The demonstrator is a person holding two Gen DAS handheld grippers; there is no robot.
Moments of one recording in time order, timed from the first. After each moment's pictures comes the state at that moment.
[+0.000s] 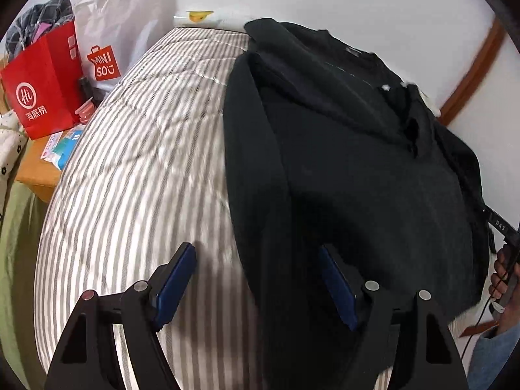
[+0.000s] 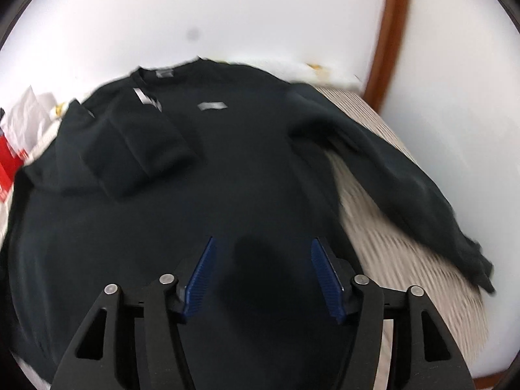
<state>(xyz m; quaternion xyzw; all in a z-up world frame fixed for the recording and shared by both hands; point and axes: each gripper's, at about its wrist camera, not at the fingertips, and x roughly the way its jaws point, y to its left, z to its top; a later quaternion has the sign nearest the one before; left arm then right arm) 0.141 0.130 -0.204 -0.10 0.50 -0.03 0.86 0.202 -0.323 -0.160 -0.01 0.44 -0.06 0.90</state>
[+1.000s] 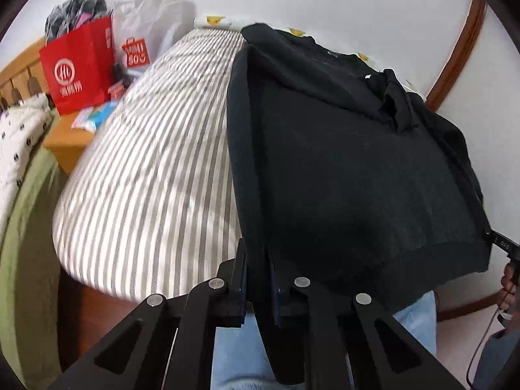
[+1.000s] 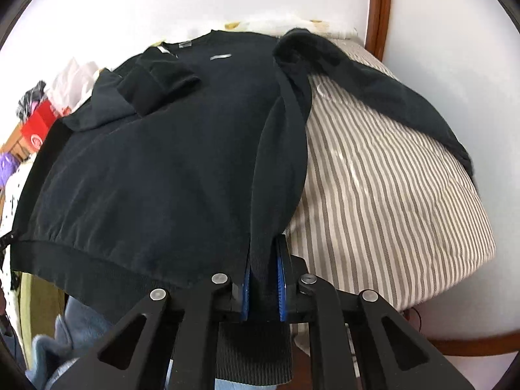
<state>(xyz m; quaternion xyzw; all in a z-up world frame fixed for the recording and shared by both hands) 0.016 0.106 -0.201 -0.11 0.48 -0.01 0.87 0.072 -0.357 -0.174 0.00 0.49 0.02 0.87</state>
